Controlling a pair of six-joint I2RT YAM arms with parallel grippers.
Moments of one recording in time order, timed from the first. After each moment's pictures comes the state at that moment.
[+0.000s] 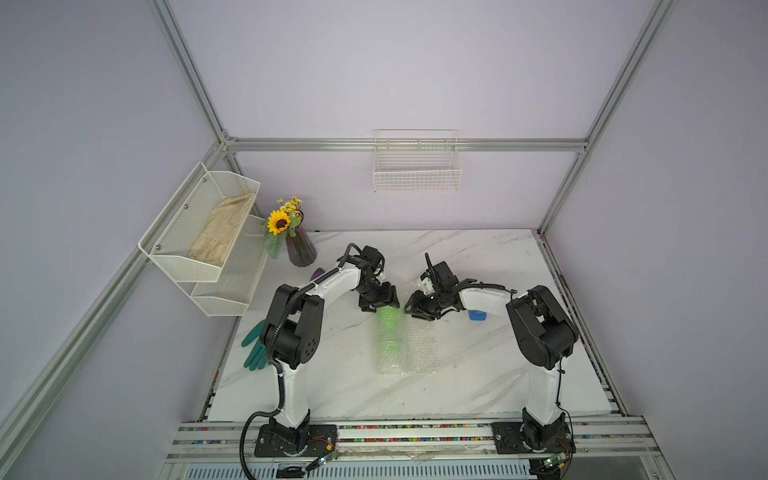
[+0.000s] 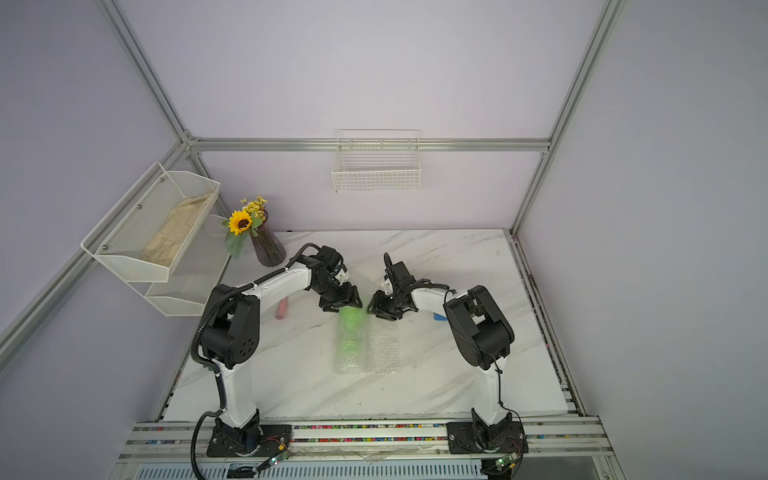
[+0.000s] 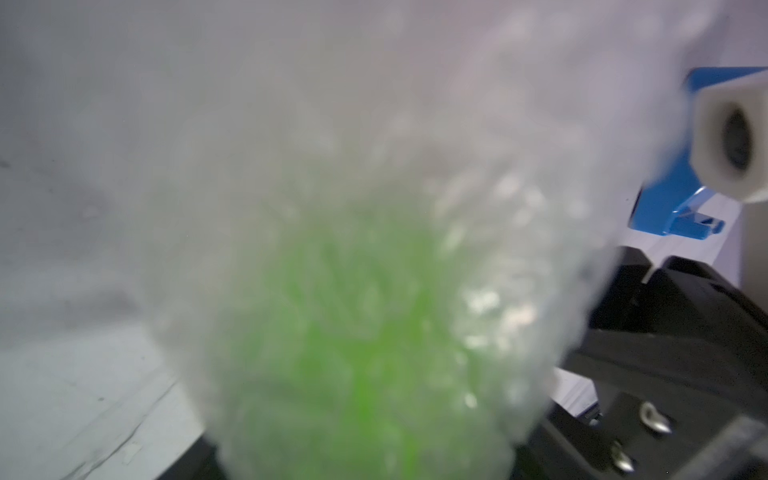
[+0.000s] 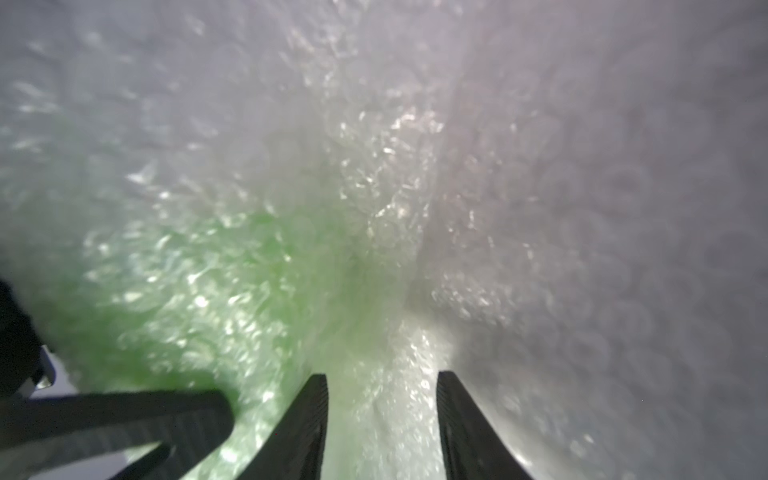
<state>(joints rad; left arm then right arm) -0.42 2.00 1.55 -0.90 0.35 -0.43 0.50 1.95 1.23 -0.29 -0.49 0.72</state>
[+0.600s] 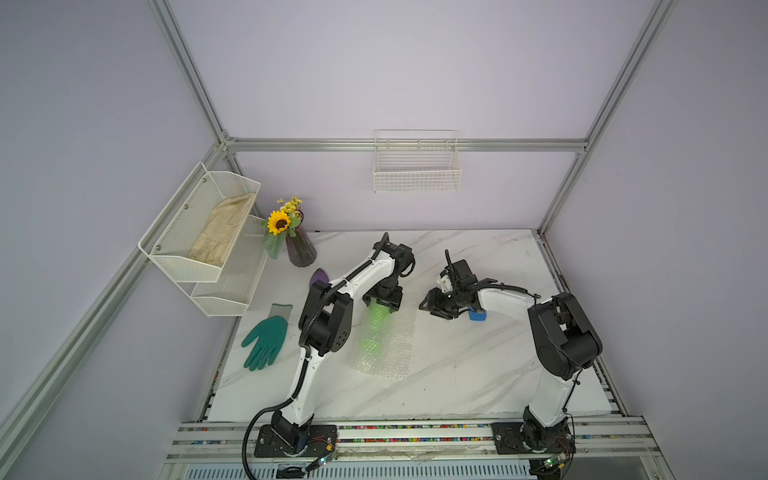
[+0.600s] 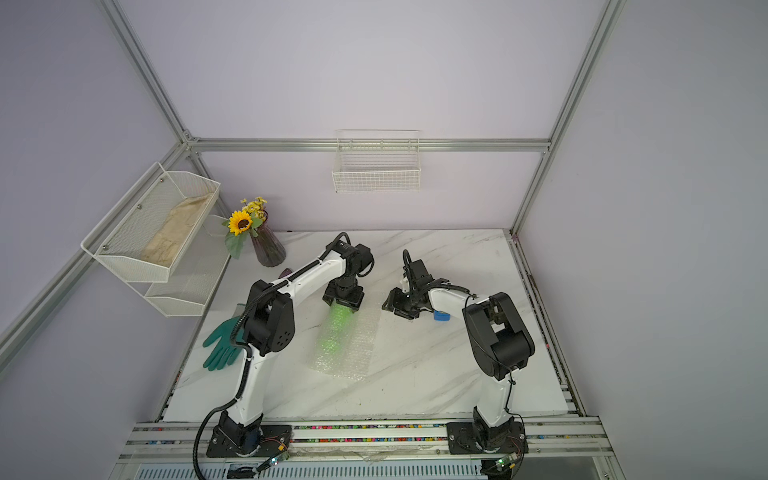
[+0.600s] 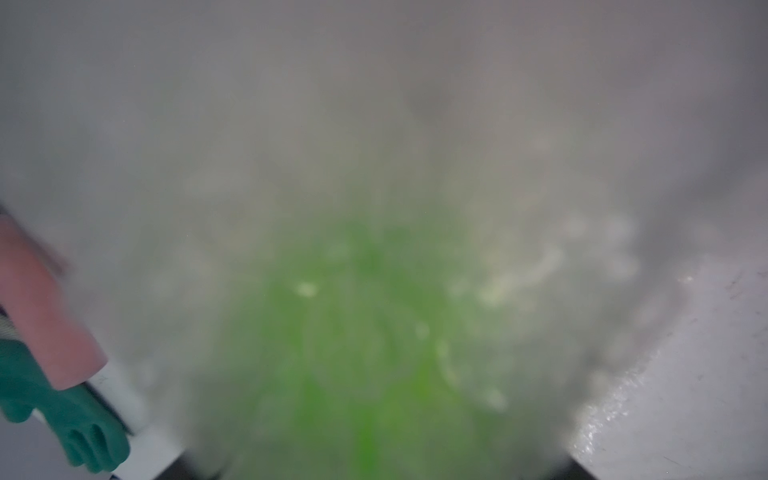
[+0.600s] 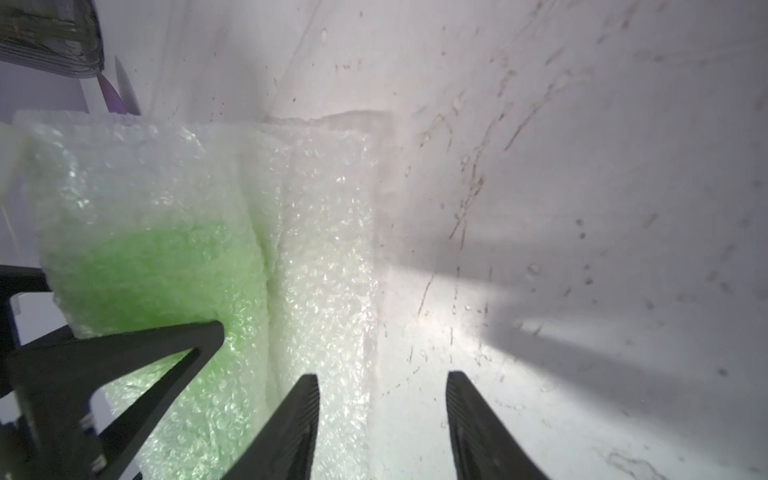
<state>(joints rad) -0.60 2.29 2.06 -1.47 -0.18 -0.36 0.41 1.84 1.13 -0.32 -0.45 0.68</state>
